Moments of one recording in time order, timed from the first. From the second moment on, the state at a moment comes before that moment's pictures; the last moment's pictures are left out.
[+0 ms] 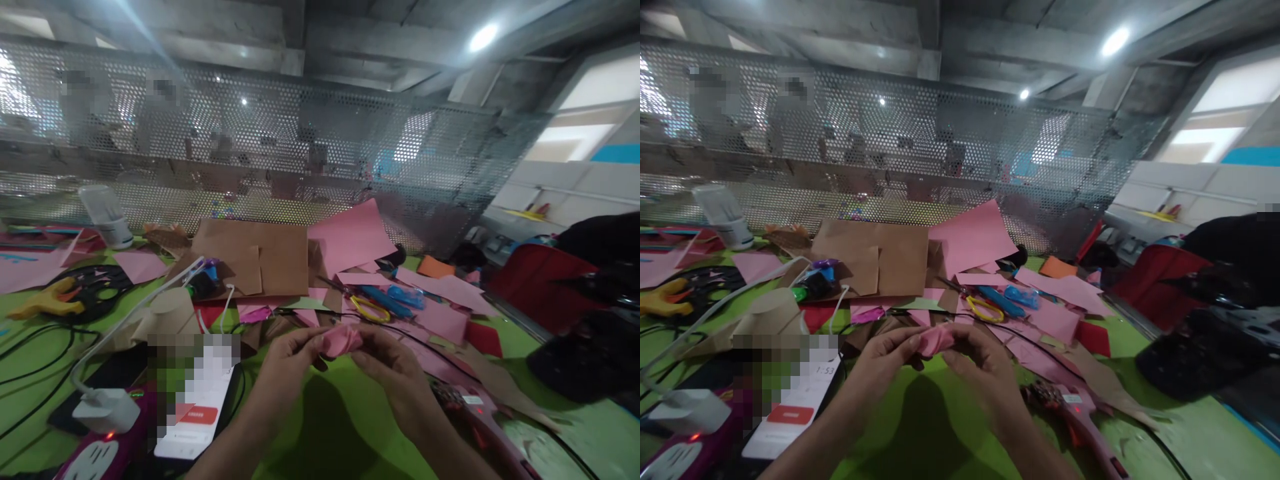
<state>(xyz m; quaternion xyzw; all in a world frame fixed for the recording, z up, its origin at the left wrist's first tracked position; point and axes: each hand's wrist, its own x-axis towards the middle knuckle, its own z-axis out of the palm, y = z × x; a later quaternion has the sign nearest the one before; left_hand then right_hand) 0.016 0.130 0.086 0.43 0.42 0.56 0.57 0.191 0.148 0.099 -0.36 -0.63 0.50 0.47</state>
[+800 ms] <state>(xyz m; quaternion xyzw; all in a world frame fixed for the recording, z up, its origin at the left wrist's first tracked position) 0.016 0.129 0.082 0.54 0.46 0.55 0.44 0.190 0.149 0.100 -0.44 -0.70 0.39 0.41</state>
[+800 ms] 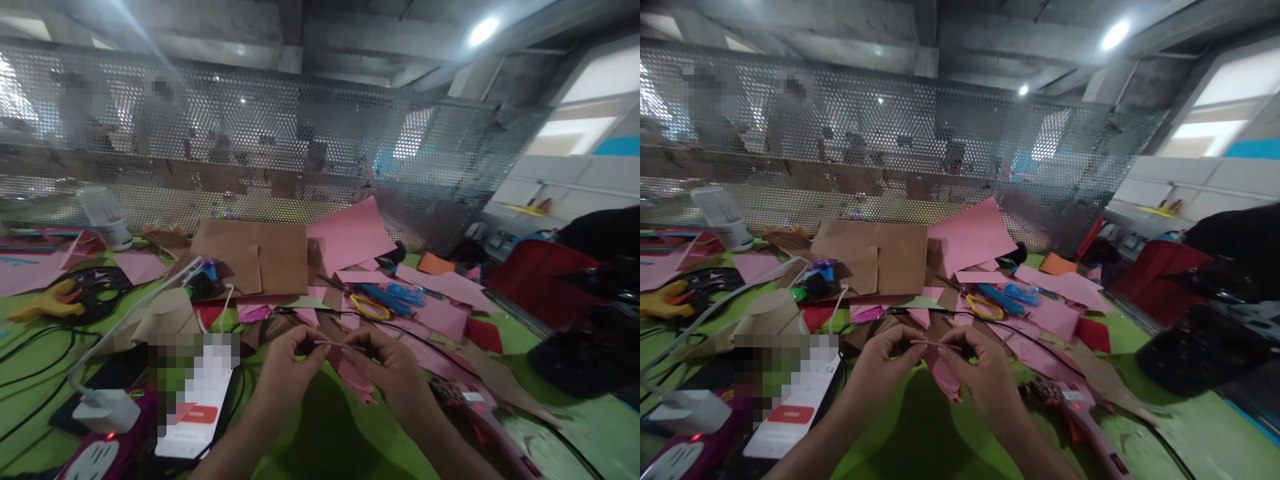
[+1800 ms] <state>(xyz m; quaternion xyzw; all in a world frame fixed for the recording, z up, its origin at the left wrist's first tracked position) 0.016 0.132 0.077 0.54 0.45 0.55 0.46 0.192 0.152 0.094 -0.44 -0.66 0.44 0.41</state>
